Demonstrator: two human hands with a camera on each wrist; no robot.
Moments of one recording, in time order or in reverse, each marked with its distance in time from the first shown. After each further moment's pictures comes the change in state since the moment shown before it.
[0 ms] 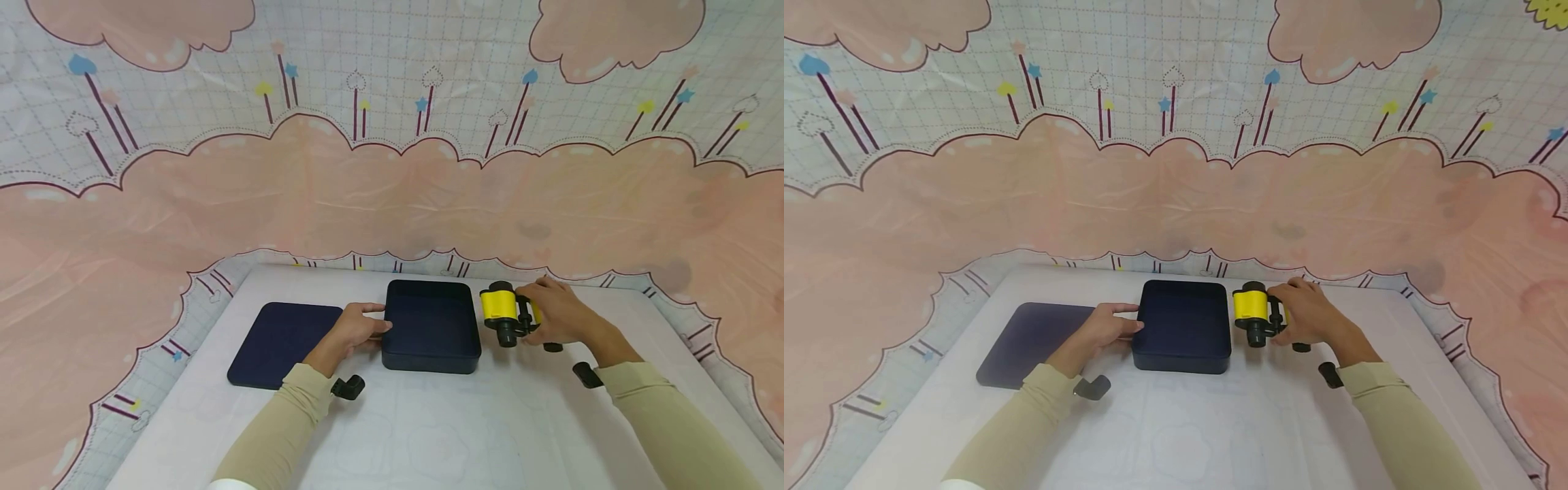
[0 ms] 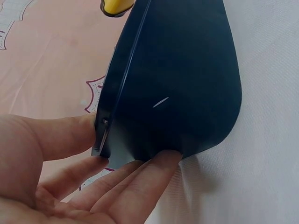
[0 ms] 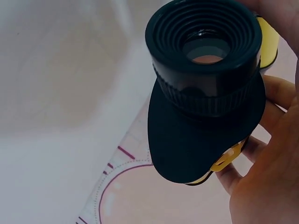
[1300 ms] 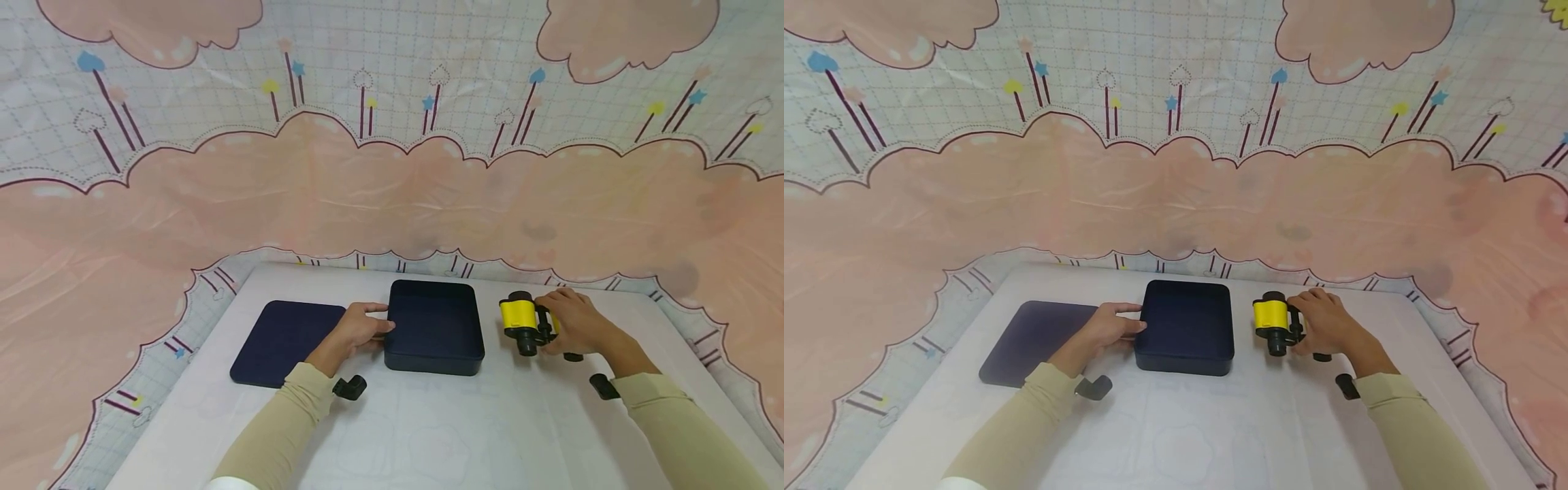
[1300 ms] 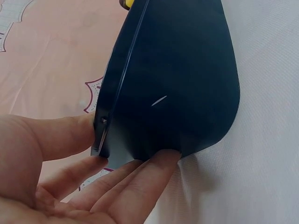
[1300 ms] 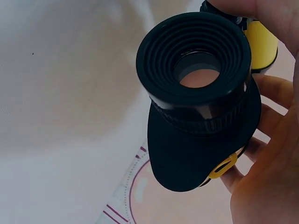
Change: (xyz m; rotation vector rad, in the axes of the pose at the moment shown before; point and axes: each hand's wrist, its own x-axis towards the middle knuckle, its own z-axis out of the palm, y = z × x) left_hand -0.003 0.001 -0.002 0.001 0.003 -0.015; right_hand -0.012 0.027 0.015 -0.043 -0.030 0.029
